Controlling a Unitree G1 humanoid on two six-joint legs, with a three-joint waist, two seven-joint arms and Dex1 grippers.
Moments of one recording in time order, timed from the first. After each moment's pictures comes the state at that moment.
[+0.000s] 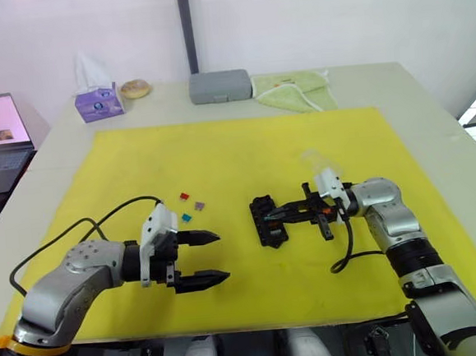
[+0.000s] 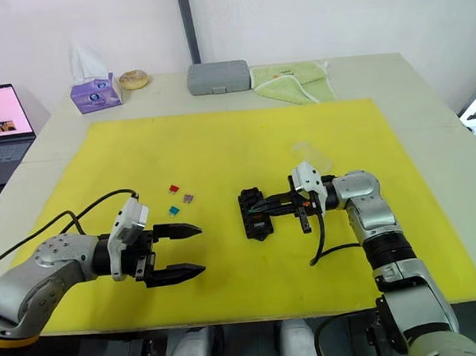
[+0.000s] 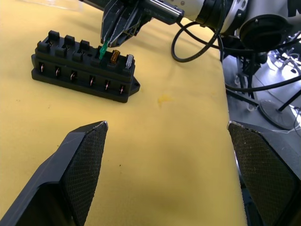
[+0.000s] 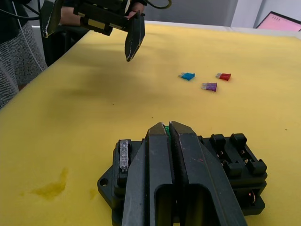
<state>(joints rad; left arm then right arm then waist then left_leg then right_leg) -0.13 0.76 -0.02 -0.44 -0.70 0.64 -1.09 -0.57 -0.48 0.10 0.43 0.35 -0.12 1.54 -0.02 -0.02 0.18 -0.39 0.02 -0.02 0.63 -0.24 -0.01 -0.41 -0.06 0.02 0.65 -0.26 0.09</state>
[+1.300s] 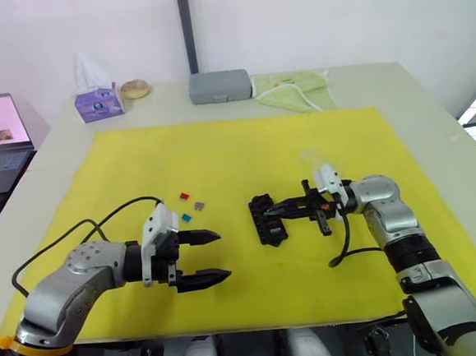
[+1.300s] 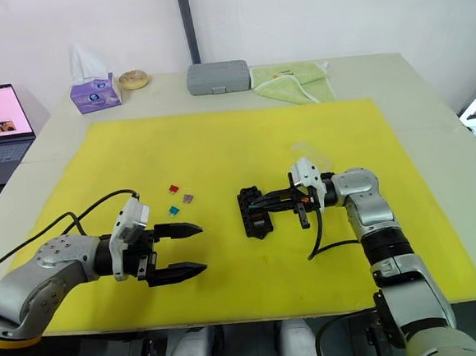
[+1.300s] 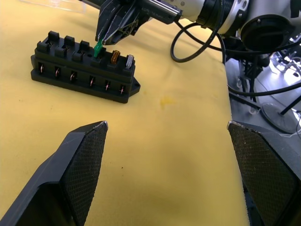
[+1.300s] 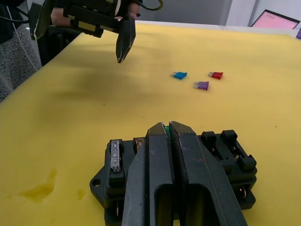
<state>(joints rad) -0.13 0.75 -0.02 -0.44 -0.70 0.64 -1.07 -0.60 -0.48 0.09 0.47 0.34 -0.12 1.54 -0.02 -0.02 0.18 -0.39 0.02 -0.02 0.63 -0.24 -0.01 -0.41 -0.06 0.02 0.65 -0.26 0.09</state>
